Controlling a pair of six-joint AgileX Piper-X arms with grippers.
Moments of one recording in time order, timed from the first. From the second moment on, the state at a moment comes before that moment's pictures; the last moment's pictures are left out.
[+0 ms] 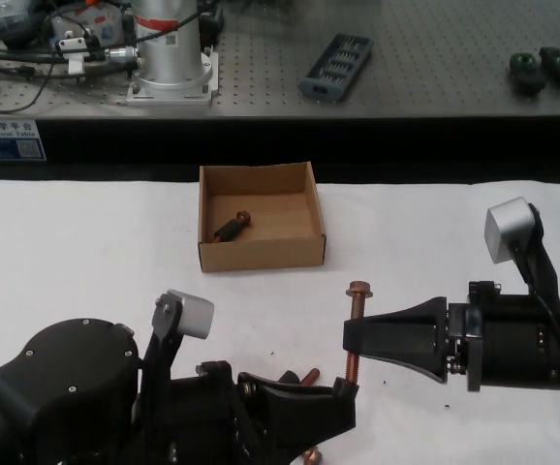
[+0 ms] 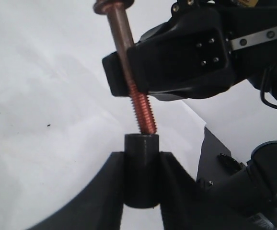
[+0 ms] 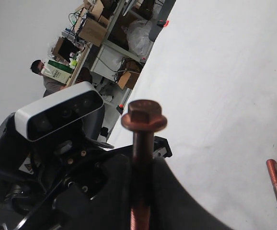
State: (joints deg) left arm -40.2 84.9 -18.9 -51.4 36.1 -35.0; right arm 32.4 75.4 -22.8 -28.6 -48.6 46.3
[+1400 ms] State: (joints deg) left arm -40.5 84.9 -18.2 -56.0 30.4 -47.0; right arm 34.5 75.4 -23.3 -25.5 -47.4 42.4
